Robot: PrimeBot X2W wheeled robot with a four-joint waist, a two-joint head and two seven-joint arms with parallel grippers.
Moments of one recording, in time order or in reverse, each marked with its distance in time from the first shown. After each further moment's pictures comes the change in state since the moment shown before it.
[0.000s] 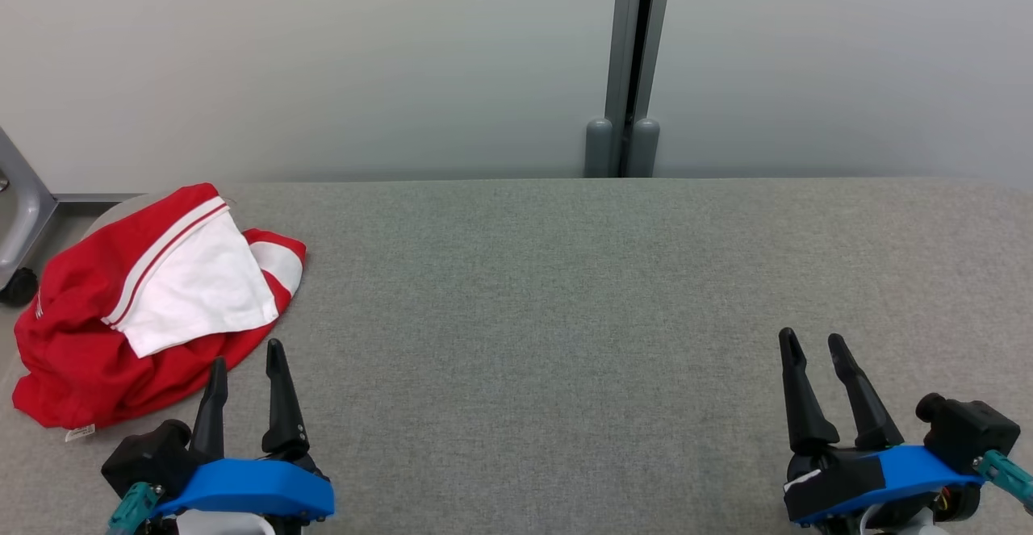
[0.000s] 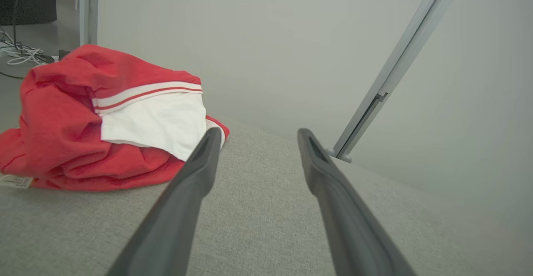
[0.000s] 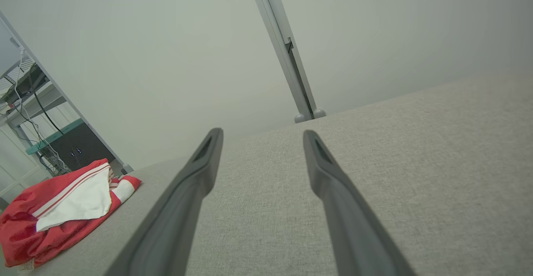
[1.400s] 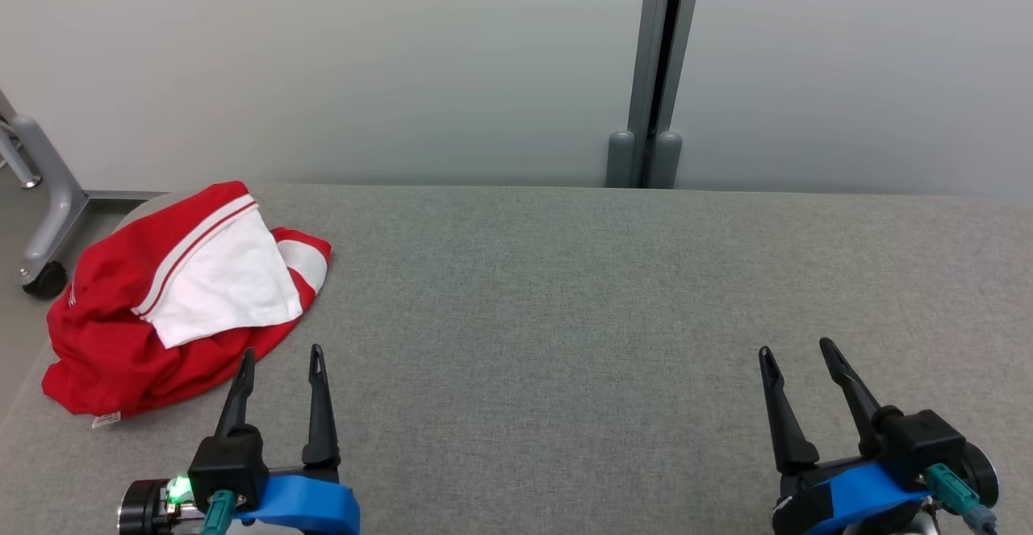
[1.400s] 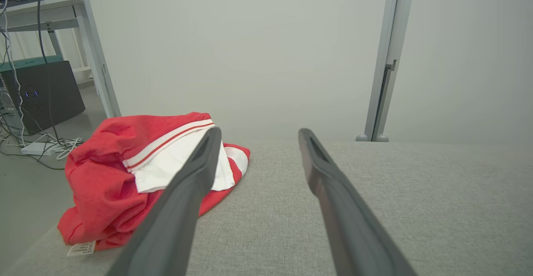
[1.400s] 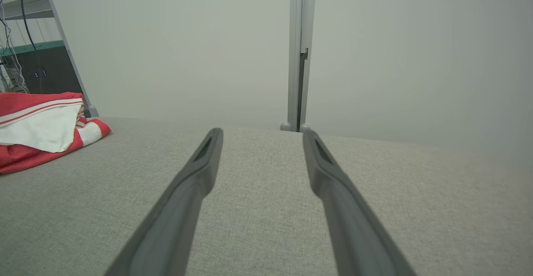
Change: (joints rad) left arm 0.001 0.009 -0.055 0.039 0.354 0.038 -0.085; right arm 0.016 -0.002 -0.003 0.008 -0.378 0.000 -0.053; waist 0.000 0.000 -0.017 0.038
